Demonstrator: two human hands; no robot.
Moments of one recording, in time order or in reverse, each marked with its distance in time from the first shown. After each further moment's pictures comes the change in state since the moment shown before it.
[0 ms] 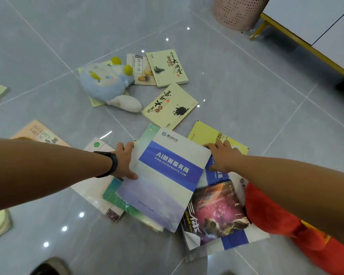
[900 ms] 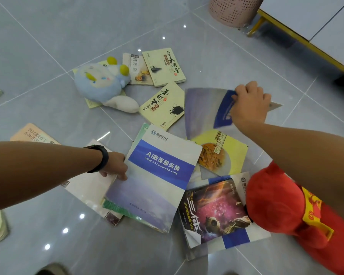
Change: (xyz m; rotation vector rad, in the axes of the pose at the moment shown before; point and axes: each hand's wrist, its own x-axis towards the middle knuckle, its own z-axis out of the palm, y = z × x) left_hand 0.008 -0.007 -0.017 -0.086 -0.300 -0.144; right_hand 0.011 0.043 -0.102 0.188 0.925 0.347
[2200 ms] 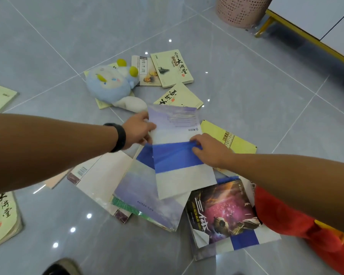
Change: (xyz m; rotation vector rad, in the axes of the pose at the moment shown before) left_hand -0.040 0.057 -0.050 -0.880 0.319 0.419; right_hand -0.097 -0.069 0.039 0.466 -0.793 -0.227
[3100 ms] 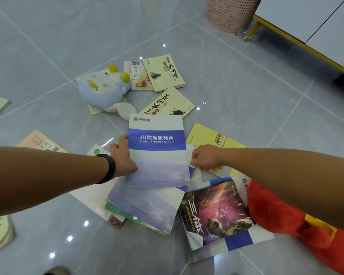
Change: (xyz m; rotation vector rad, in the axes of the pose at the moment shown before) left_hand -0.021 -0.071 0.015 0.439 0.149 -0.157; right_hand -0.008 -0.004 -0.024 -0.155 -0.431 0.142
